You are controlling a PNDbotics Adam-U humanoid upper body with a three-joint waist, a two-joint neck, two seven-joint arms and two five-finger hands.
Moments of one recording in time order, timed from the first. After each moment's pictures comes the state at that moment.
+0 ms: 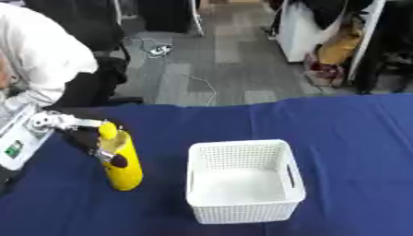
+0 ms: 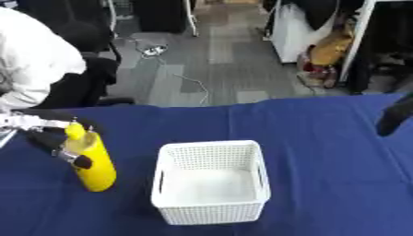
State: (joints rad) left arm -0.84 0.86 -0.22 -1.08 -0.44 -0.27 -0.83; right arm -0.49 -0.44 -0.02 -1.98 0.08 -0.37 0.11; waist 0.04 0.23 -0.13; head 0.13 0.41
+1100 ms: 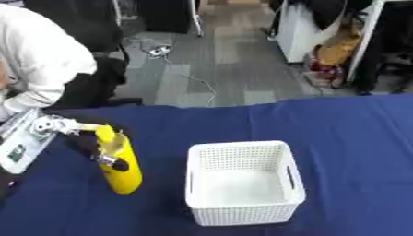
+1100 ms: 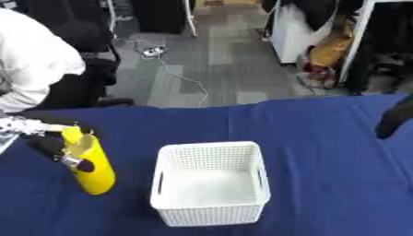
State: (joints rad) left arm -0.84 0.85 -0.21 -1.06 -0.45 -0.26 -0.84; right arm -0.49 -0.44 -0.02 -1.98 0.08 -0.37 0.12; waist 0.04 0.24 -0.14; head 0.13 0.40
